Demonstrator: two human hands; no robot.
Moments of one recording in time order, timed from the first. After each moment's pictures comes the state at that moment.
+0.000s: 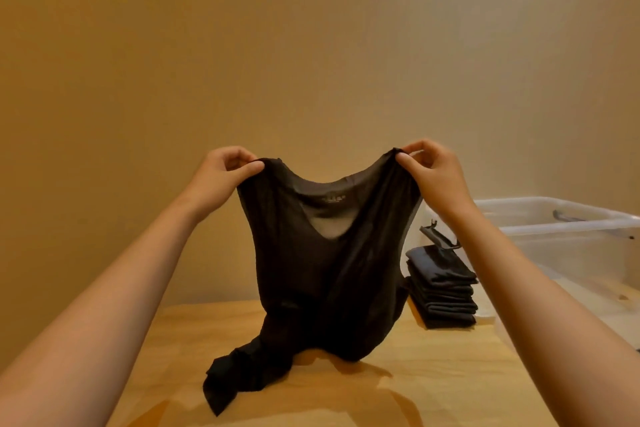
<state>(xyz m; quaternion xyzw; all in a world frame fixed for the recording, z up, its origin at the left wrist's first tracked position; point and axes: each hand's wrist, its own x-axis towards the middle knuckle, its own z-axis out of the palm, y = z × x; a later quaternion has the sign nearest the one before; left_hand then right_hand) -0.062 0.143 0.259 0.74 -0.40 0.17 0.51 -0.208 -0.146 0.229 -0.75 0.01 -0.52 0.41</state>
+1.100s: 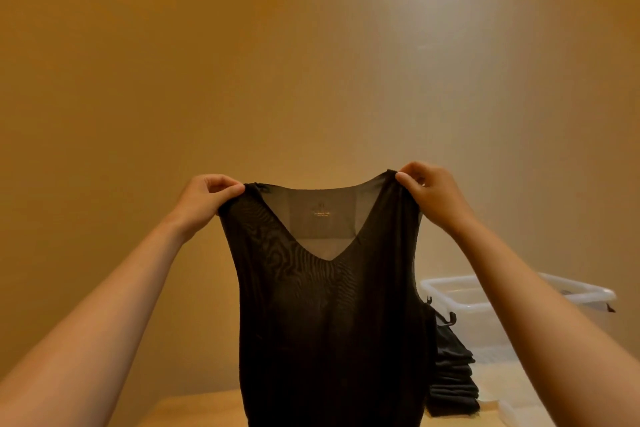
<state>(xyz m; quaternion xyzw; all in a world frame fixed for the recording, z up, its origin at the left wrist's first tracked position) -0.110 0.183 0.354 0.71 -0.40 0.23 0.53 -0.280 -0.132 0.330 -0.79 -0.02 -0.57 0.23</state>
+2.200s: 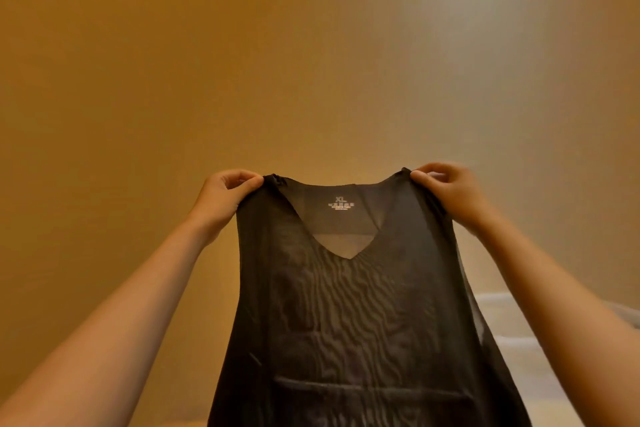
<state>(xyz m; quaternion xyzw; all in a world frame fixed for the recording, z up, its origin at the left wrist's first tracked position) -0.047 0.131 0.377 0.65 -0.40 0.20 0.62 -0.216 -0.166 0.362 -0.78 -0.04 -0.51 0.36</state>
